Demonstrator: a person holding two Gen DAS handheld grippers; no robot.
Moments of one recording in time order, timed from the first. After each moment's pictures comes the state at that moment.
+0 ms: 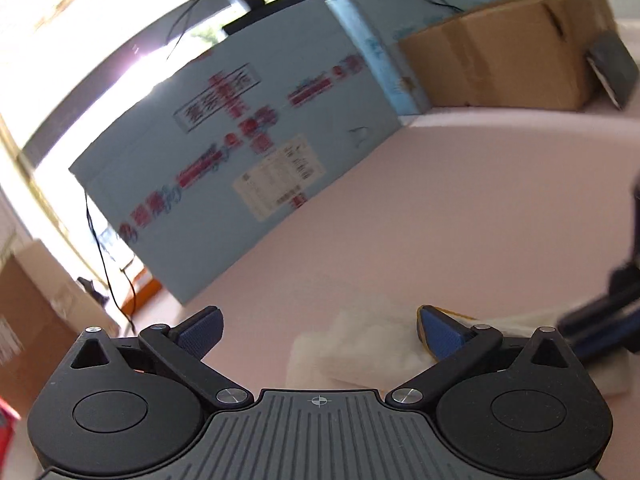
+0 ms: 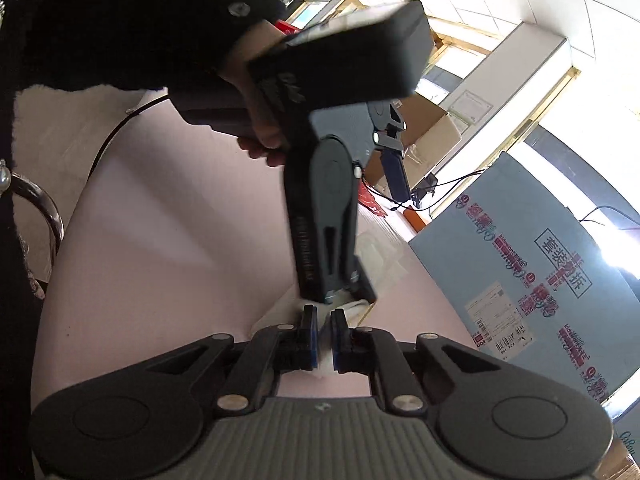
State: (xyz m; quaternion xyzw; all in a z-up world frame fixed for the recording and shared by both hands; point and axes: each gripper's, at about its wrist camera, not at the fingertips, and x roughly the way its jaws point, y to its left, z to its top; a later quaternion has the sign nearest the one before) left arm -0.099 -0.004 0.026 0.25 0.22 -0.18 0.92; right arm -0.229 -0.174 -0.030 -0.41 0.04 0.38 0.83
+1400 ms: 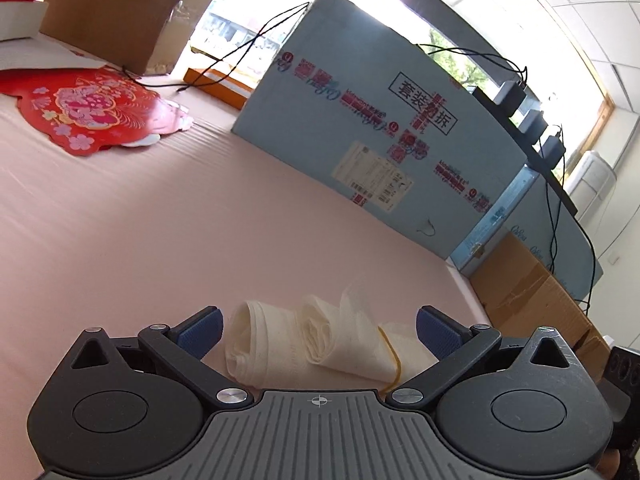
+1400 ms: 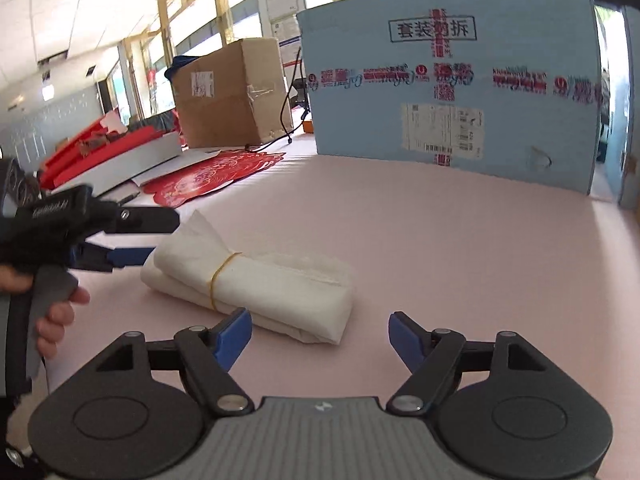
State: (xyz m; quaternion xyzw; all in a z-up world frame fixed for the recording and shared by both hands) left arm -0.150 0.068 -0.002 -0.27 0.26 -0.14 0.91; right arm -0.126 -0.252 0.002 0.03 0.32 0.32 0.89
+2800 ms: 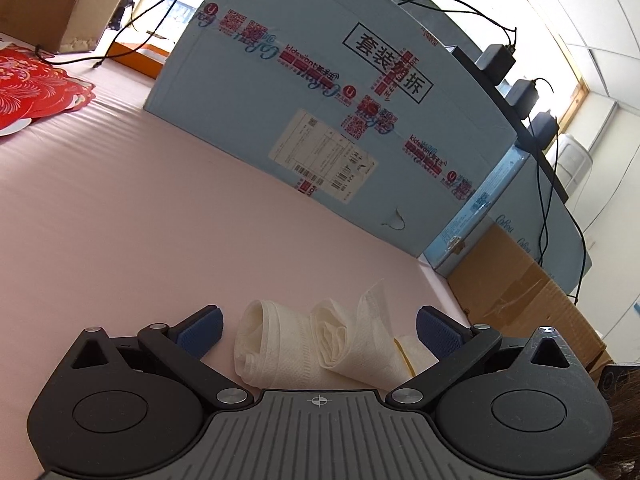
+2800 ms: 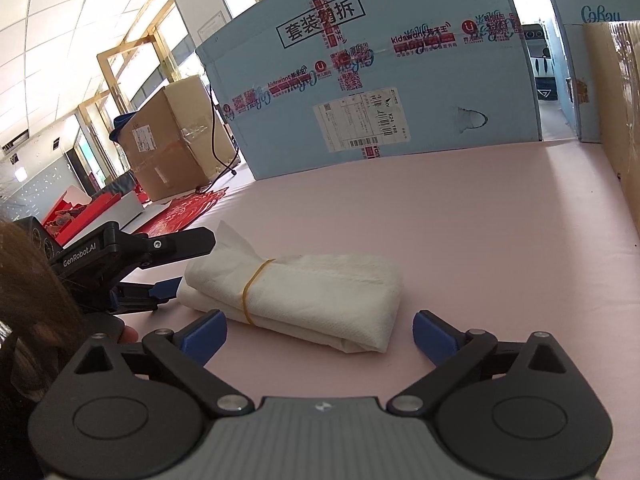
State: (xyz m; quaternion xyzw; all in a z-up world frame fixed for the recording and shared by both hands) left arm -0.062 -0.003 -0.013 -0.26 0.26 -0.17 0.91; right arm -0.071 -0.313 -0.008 0.12 0.31 0.30 0.89
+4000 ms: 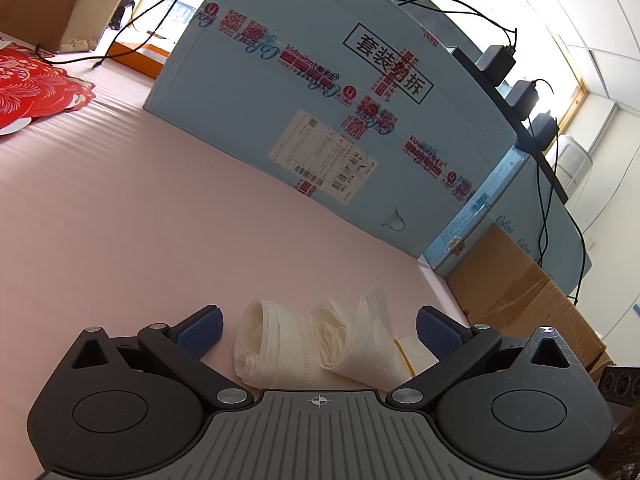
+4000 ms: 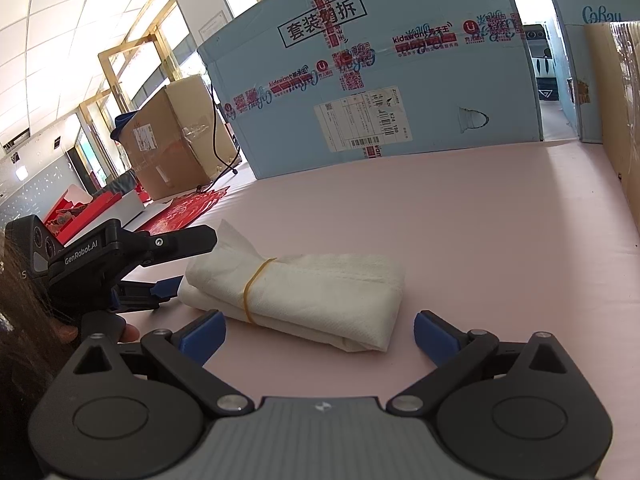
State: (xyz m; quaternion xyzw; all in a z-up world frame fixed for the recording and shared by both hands) left arm -0.061 -0.001 -0.013 -0.26 0.26 -0.17 0.91; right arm -0.070 -0.312 -0.007 0.12 0.31 0.30 0.89
